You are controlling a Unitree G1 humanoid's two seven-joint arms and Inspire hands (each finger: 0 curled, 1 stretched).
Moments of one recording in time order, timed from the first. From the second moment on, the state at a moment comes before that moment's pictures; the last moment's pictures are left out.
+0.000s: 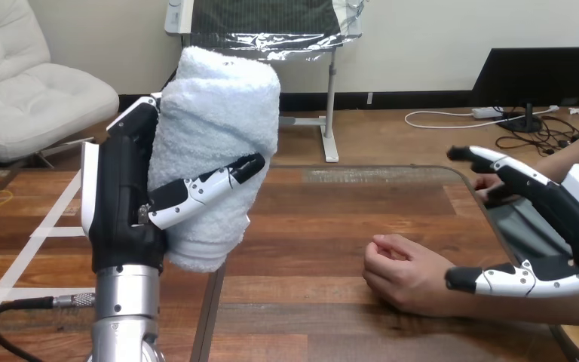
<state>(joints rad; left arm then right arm) 0.05 -0.01 0.00 -0.22 0.03 -0.25 0.09 0.22 -0.65 -0.28 -0.21 -0.14 -0.38 0.37</state>
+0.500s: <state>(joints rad) 0.06 -0.02 0.00 -0.26 -0.01 -0.27 0.05 0.17 -0.73 -0.28 -0.11 -0.20 -0.36 0.39</state>
